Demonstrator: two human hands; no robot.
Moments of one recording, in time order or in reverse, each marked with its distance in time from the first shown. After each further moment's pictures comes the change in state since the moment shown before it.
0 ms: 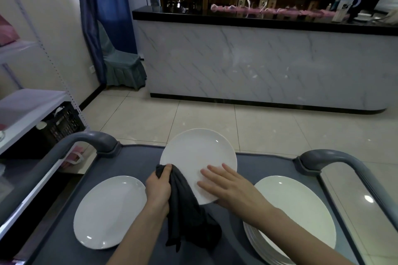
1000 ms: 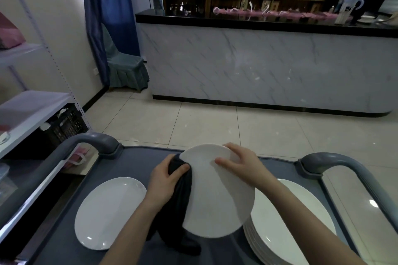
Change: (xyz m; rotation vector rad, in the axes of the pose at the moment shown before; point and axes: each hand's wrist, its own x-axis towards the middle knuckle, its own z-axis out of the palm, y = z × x) left_hand -0.003 0.021 -0.009 0.356 -0.333 0.560; right_hand 0.028 0.046 -0.030 0.921 0.040 0.743
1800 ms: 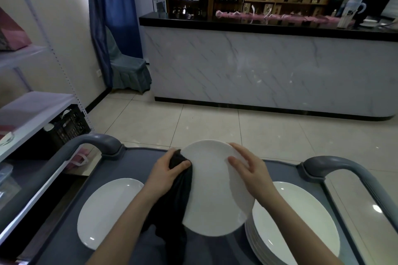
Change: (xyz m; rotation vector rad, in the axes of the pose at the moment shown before) left_hand 0.013 0.017 -0.014 0.017 -0.111 0.036; right_hand -0.019 0.007 0.016 0.270 0.261 0.012
